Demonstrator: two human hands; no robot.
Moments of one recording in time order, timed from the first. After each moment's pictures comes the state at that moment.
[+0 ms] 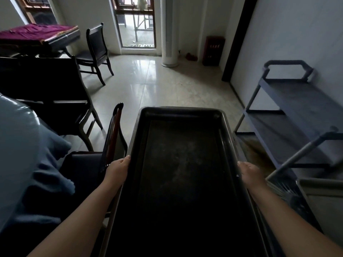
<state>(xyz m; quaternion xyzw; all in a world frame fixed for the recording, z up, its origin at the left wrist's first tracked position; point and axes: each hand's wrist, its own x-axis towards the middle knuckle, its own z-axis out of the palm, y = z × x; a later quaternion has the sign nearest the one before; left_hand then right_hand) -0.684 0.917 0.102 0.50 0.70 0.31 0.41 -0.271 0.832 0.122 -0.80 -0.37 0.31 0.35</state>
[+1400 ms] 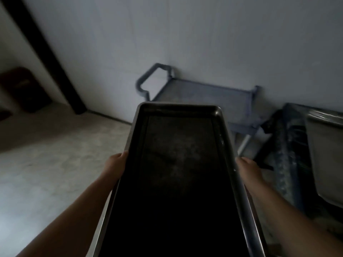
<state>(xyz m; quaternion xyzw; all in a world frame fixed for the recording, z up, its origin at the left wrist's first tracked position) -0.147 1.595 0.146 0.80 0.33 0.00 0.50 -0.060 1.203 0.120 -0.87 0.14 0.05 0.47</state>
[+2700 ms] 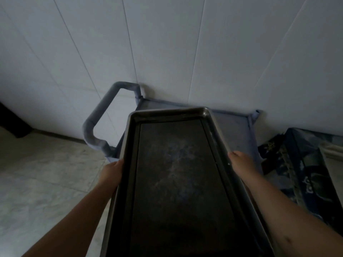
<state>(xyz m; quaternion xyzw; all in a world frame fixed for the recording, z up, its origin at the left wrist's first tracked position) 0.274 1.646 0.091 0.79 0.33 -0.12 0.51 0.350 1.239 0.085 -0.91 0.18 0.12 0.34</state>
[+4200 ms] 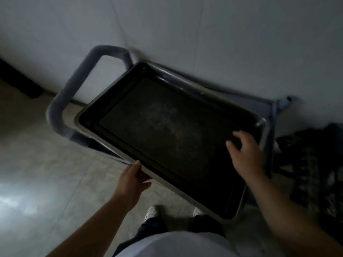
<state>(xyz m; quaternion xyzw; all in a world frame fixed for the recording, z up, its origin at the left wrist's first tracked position) 0.299 1.510 0.033 0.52 0.38 -0.09 0.76 0.424 1.204 0.056 -0.93 0.07 0.03 0.36</state>
